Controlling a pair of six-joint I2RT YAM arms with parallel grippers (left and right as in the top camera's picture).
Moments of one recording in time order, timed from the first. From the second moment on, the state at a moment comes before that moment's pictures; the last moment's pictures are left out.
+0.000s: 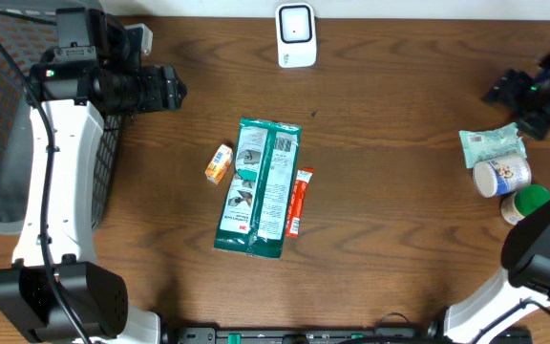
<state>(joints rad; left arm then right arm) 0.08 1.68 1.66 -1.03 0.35 -0.04 -0.35 1.92 1.80 -1.09 -0.21 0.29</state>
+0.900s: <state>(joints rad) 0.08 1.68 1.66 -1.04 0.35 -0.04 0.46 1.88 1.41 -0.89 -0.23 0.46</state>
